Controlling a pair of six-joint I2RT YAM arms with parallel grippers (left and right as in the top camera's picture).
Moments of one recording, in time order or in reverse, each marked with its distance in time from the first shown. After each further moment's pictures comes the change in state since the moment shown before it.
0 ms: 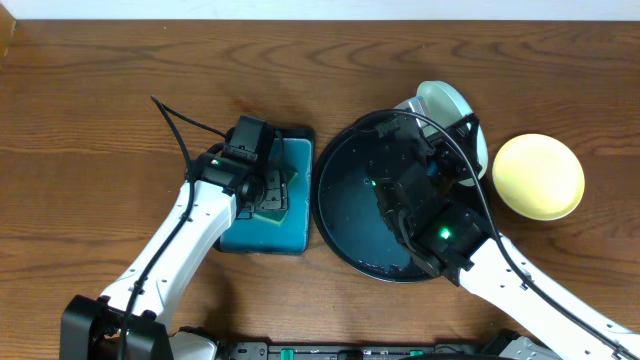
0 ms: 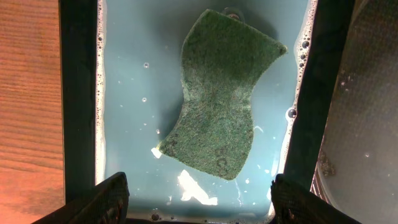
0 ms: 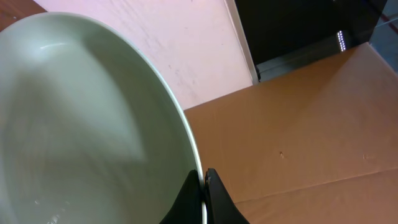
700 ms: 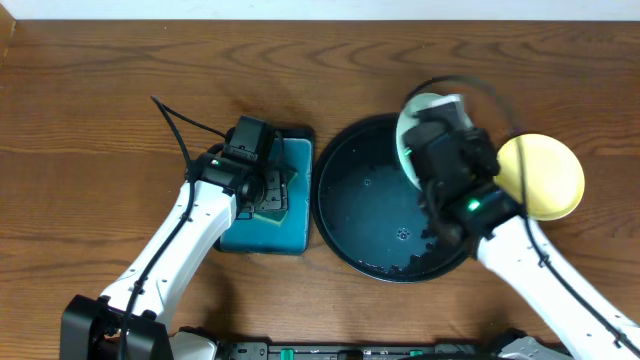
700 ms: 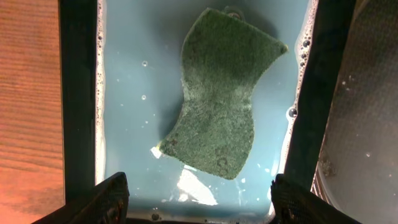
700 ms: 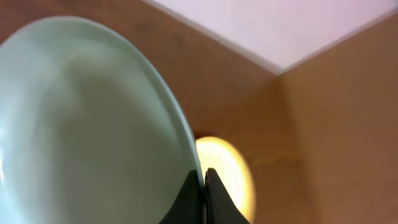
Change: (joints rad) left arm 0.000 0.000 -0.002 -0.001 0.000 0.000; right arm -0.268 0.024 0.003 -0.305 -0.533 0.600
